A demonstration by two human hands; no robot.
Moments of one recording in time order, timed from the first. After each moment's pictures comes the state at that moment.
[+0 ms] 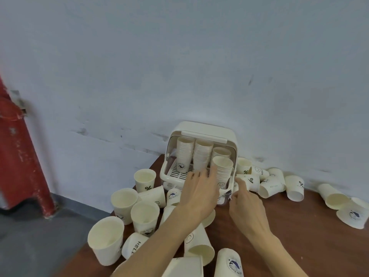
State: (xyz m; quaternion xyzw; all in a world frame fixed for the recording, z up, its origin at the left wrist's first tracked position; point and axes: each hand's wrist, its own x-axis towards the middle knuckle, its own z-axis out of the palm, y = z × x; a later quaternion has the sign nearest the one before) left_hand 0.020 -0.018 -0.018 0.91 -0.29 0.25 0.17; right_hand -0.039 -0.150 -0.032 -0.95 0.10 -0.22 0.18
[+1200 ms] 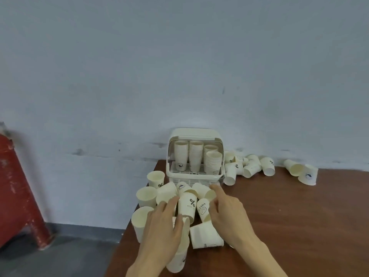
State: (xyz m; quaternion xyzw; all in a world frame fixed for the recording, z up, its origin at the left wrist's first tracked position) left_hand -0.122 0.175 -0.022 0.88 -0.25 0.13 0.38; right_hand -0.163 0.000 -0.003 -0.94 0.07 -0.24 0.25
